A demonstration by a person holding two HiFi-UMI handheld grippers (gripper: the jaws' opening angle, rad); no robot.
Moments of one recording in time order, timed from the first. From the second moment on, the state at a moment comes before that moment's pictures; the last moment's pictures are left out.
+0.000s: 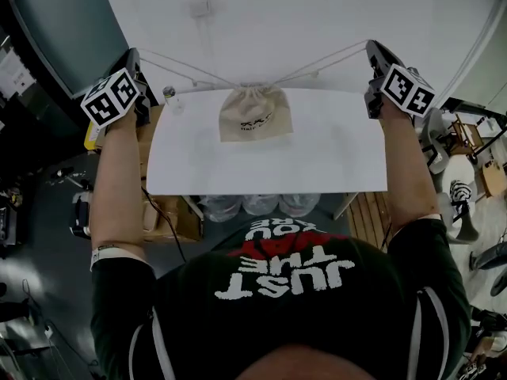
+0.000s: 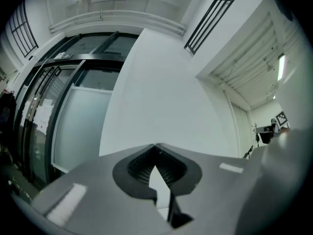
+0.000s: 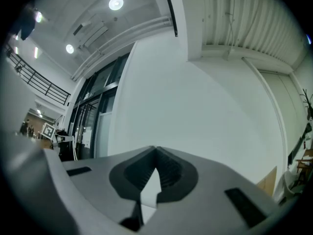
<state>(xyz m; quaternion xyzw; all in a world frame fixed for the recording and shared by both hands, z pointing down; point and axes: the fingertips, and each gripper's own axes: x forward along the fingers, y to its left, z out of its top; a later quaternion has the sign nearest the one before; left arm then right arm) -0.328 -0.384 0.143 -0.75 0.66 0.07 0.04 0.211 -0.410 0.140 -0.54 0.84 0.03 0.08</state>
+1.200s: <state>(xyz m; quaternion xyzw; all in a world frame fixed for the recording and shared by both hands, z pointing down) -0.401 -0.382 0.183 -0.69 0.72 0.08 -0.01 0.296 -0.424 0.186 -0.62 0.76 -0.07 0.16</state>
